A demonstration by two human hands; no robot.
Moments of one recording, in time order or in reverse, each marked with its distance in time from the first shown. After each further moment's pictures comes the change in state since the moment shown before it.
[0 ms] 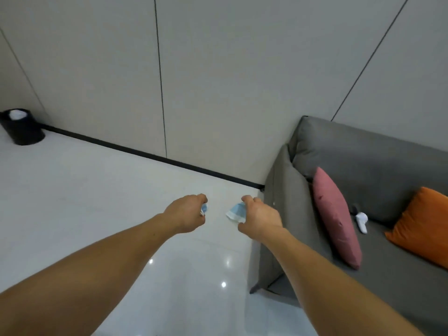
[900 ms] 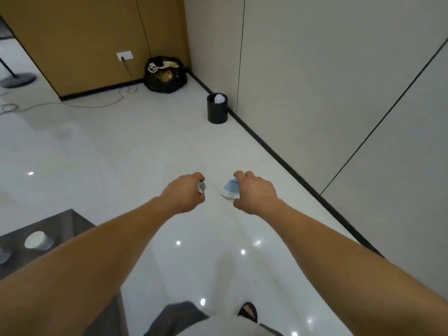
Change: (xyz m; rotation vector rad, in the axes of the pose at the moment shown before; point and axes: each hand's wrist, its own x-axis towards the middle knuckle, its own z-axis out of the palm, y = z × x) left_hand 0.035 -0.479 -0.232 -0.127 0.363 -0.834; right_hand 0.380 -0.551 0.026 -0.076 -0.123 -0.938
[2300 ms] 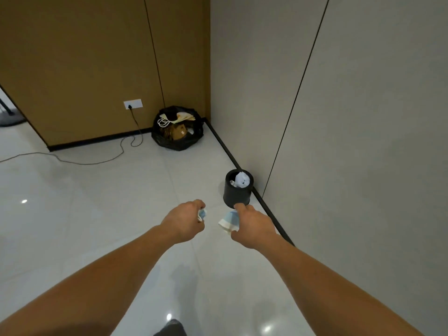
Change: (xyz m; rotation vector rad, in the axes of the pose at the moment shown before) left_hand 0.767 -0.157 -0.238 -0.070 0.006 -0.133; right_hand 0.826 0.043 -0.120 0.068 -0.110 -0.038
